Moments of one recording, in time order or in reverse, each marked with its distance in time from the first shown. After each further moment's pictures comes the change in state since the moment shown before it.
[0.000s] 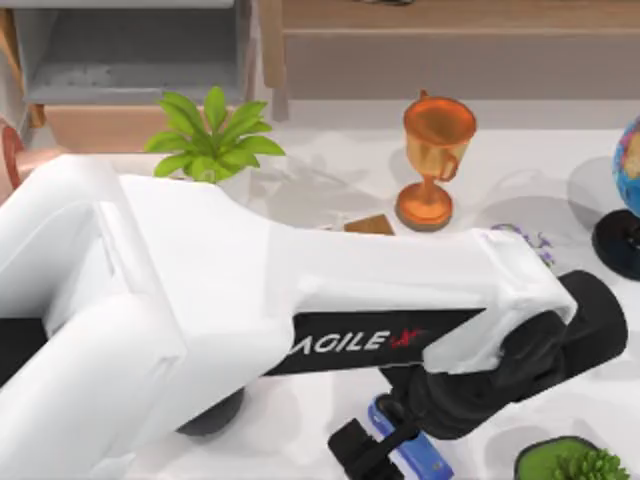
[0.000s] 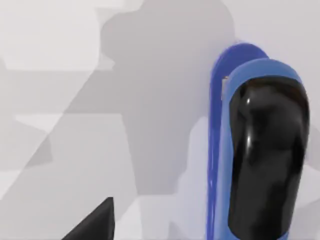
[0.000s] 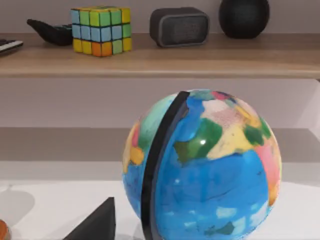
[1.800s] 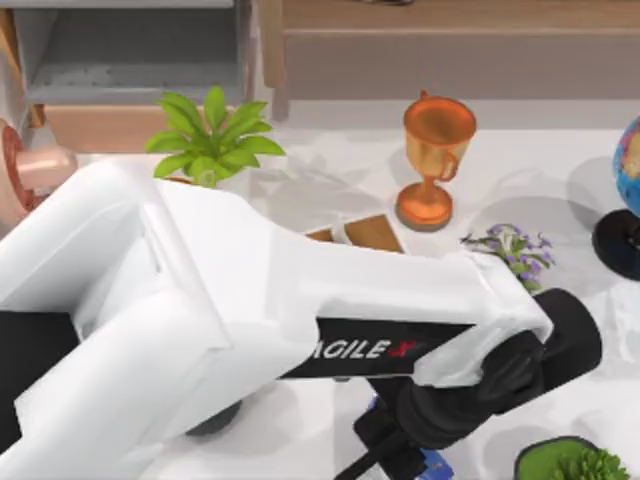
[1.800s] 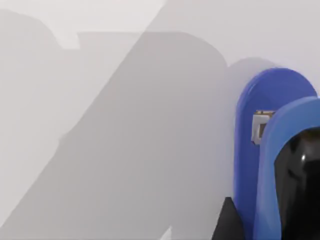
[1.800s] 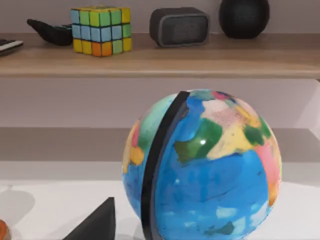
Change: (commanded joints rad) left arm 0.009 0.025 -0.063 0.087 0.000 0.015; right arm 0.000 0.000 0.000 0.000 0.000 0.000
